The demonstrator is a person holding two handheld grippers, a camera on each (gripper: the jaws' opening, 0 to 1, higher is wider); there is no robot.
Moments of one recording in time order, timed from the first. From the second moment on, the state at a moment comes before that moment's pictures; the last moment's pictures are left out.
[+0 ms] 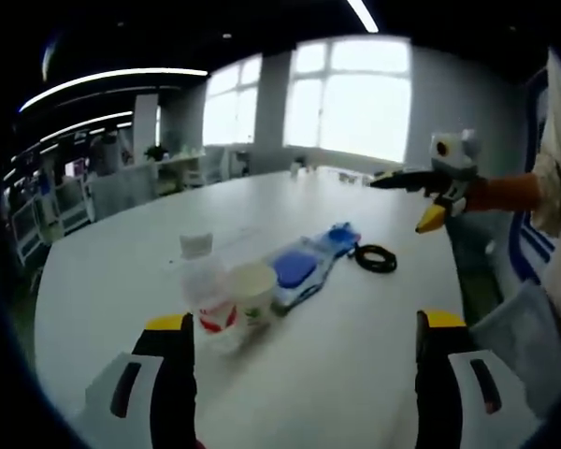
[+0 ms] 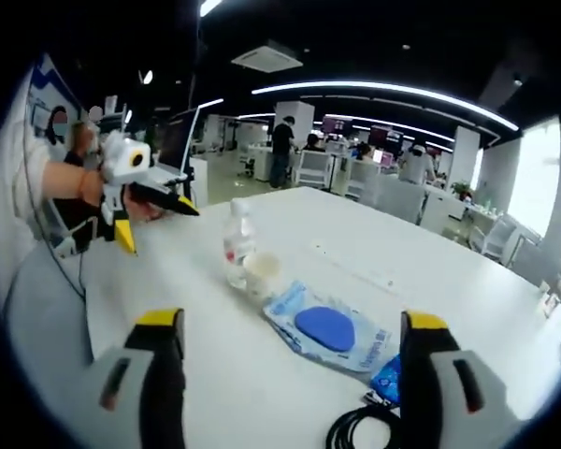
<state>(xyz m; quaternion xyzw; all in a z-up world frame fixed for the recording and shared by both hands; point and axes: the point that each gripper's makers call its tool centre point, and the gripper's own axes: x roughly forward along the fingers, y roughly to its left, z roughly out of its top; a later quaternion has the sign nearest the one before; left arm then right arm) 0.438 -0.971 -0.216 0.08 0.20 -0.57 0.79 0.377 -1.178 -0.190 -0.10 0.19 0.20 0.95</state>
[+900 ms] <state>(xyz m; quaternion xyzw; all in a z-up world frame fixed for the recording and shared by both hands) 0.321 -0.976 -0.185 0.07 0.19 -0.55 0.81 0.238 -1.259 -0.188 -0.06 0.20 0.16 0.97</state>
